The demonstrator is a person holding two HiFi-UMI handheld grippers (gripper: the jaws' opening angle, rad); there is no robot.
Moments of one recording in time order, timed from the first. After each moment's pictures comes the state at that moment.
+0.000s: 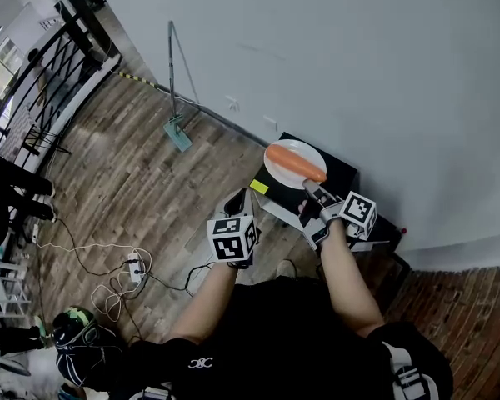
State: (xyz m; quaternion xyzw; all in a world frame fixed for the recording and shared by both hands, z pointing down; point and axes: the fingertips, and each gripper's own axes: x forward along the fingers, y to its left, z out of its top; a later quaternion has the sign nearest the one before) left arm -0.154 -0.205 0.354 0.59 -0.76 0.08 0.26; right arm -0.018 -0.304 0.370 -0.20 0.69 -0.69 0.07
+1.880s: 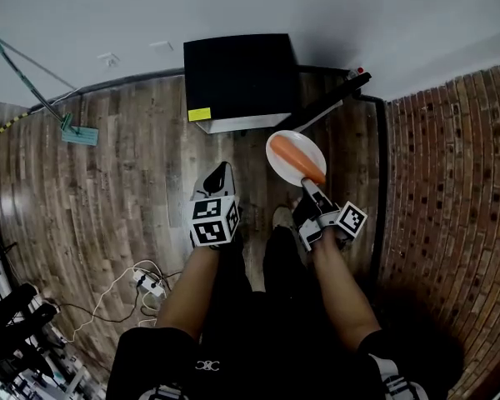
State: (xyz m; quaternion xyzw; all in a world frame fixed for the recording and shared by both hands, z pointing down) left arm -0.129 -0.144 0.545 0.77 -0.51 0.18 0.33; right arm 0.083 -0.066 0.583 -0.47 0.50 -0.67 0.28
